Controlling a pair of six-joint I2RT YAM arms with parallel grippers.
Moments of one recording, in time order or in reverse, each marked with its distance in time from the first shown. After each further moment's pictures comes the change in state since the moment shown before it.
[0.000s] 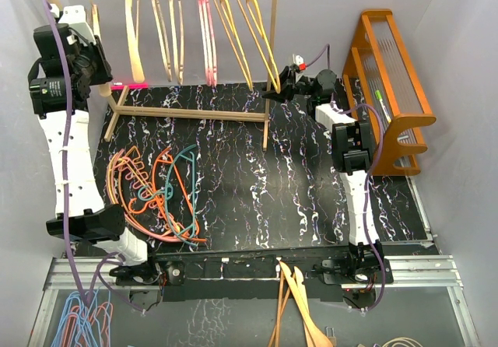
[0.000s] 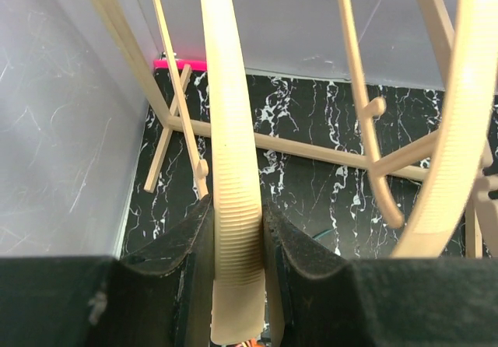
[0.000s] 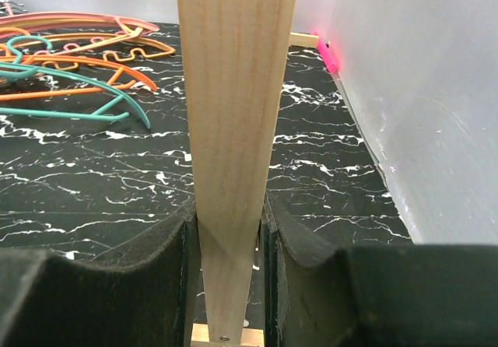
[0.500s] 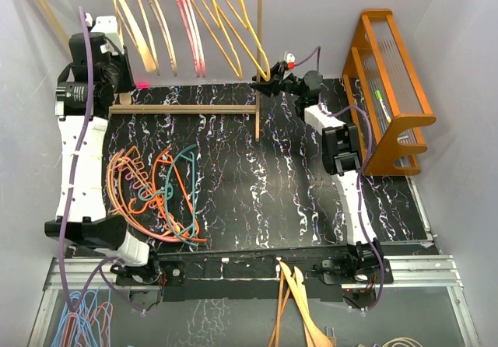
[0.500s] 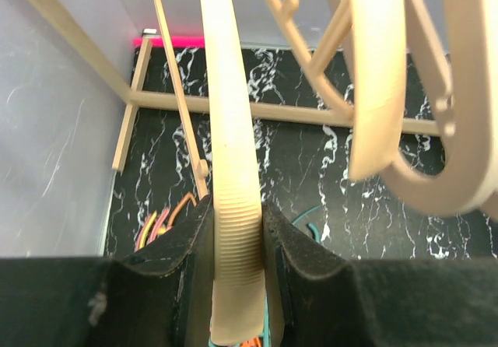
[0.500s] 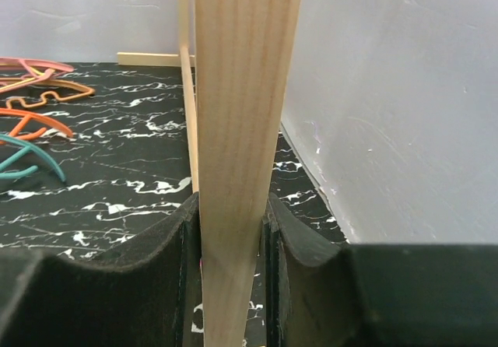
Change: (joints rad) left arm -0.173 -0.080 -0.153 0.018 -0.176 -0.026; right arm 0.060 0.117 0.172 -0.094 0.279 -0.091
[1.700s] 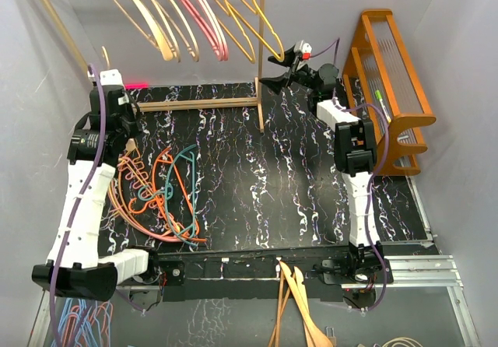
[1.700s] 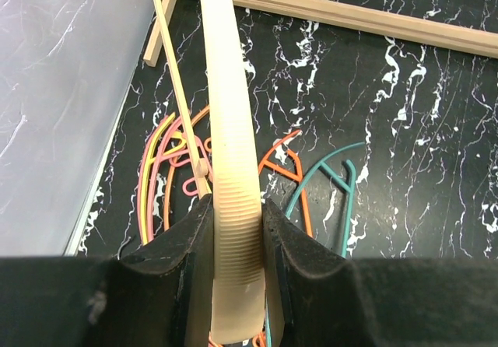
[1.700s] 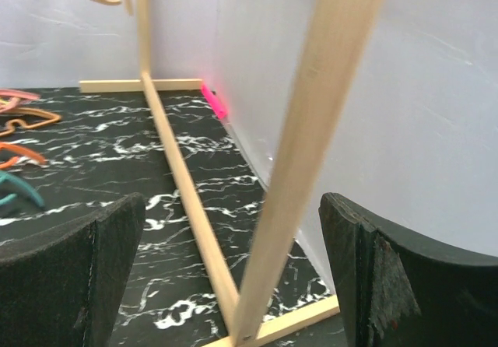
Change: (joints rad) left arm -0.081 -0.337 -0.555 0.074 -0.217 -0.140; right arm -0.056 -0.264 -0.294 0.072 0.047 -0.013
